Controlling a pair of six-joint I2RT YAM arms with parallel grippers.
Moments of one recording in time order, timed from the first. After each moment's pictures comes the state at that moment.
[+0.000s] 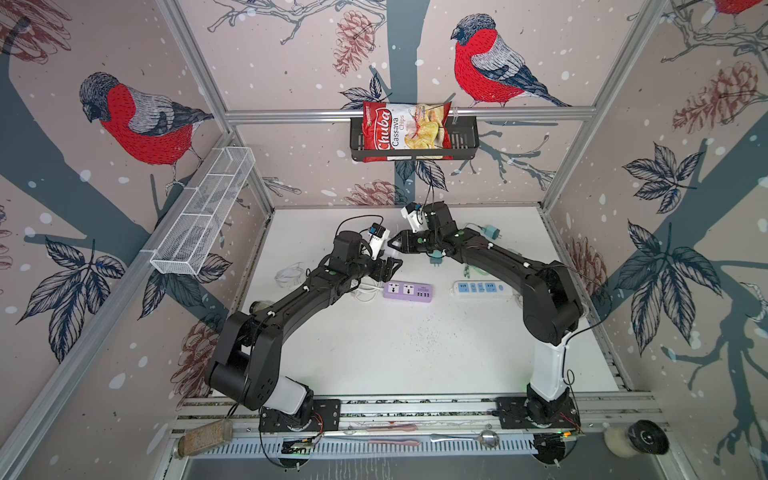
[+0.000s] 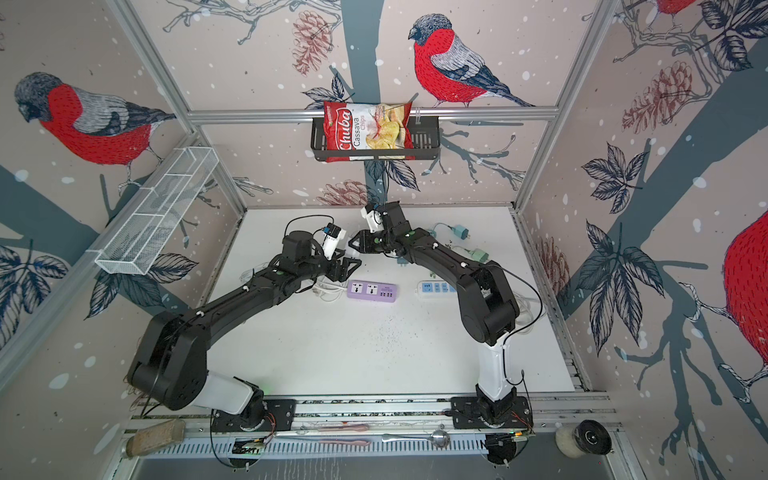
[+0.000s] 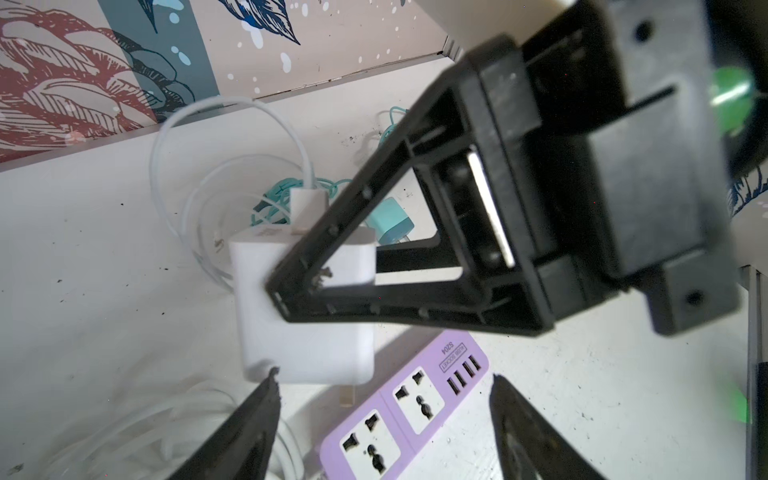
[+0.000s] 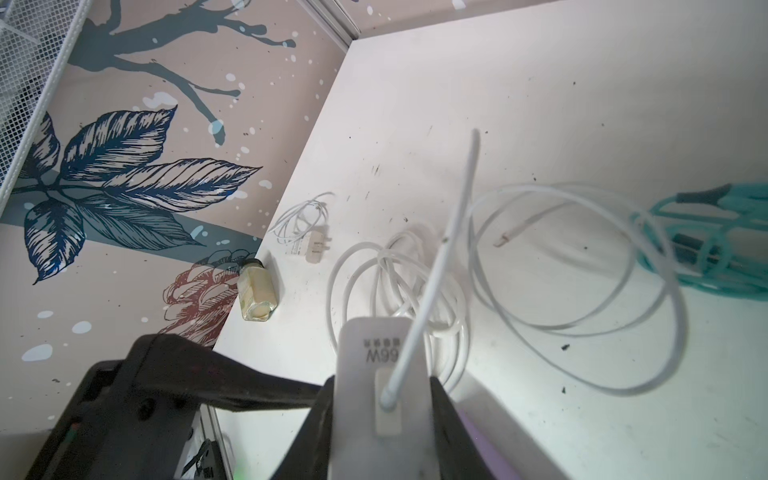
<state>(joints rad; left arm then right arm) -0.42 1.48 0.93 0.03 0.43 -0.03 0.65 1.97 1.58 -0.21 -0.50 0.46</state>
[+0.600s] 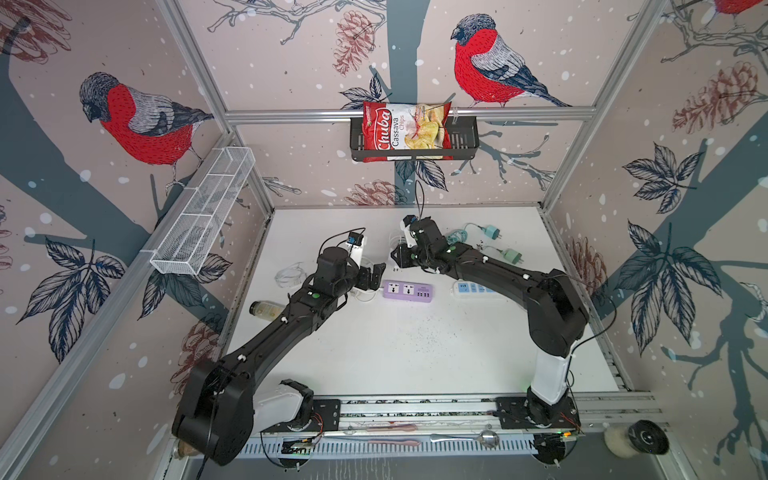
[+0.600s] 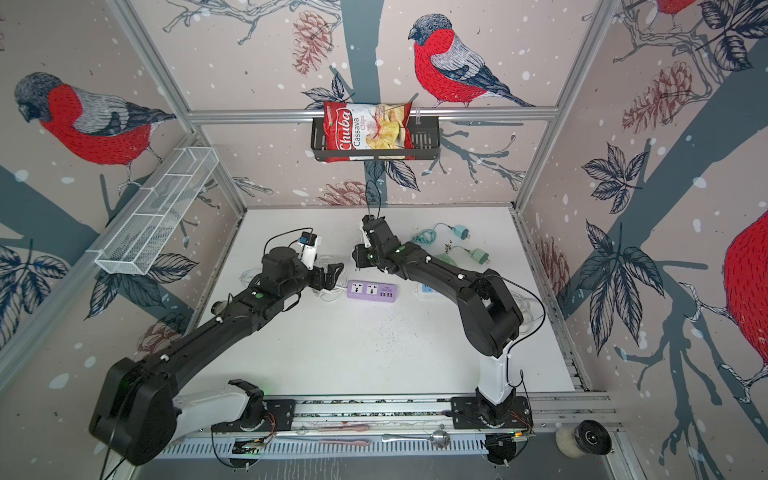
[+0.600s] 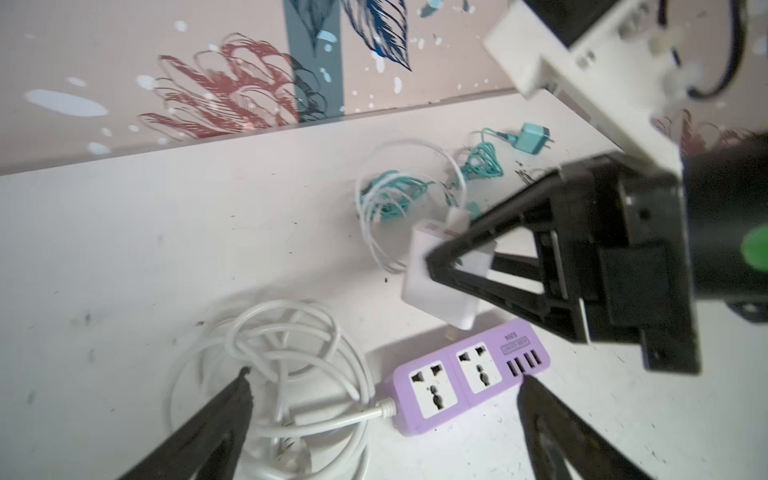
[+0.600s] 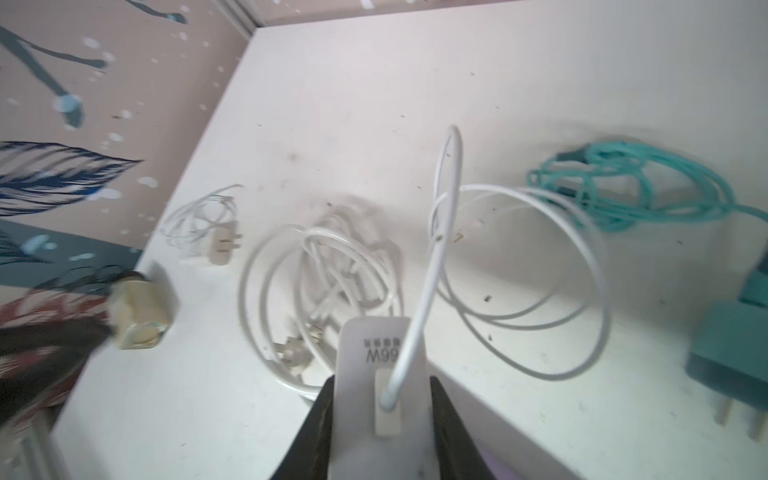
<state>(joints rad) -0.42 1.17 0.72 0.01 0.07 -0.12 0.79 1.88 1.41 -0.25 -0.05 0.44</state>
